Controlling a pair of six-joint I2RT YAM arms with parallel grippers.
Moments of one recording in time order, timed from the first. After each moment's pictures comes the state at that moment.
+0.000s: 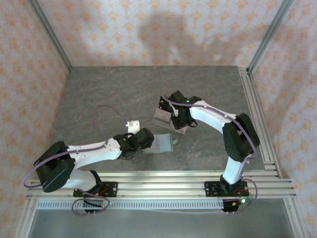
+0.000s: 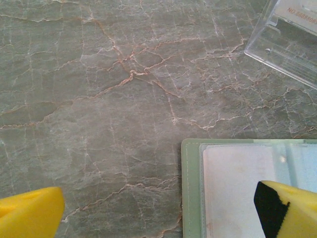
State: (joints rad) left arm -0.88 1.36 0.69 -0.45 -0.55 -0.93; right arm 0.61 1.78 1.29 -0.86 0.05 0.14
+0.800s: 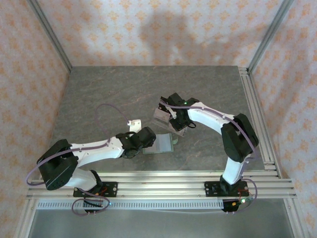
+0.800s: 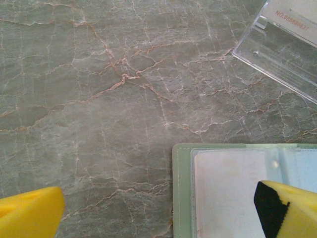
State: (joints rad) left arm -0.88 1.39 0.72 -0.45 -0.55 -0.93; right arm 0.64 1.79 1.29 -0.85 0.09 0.04
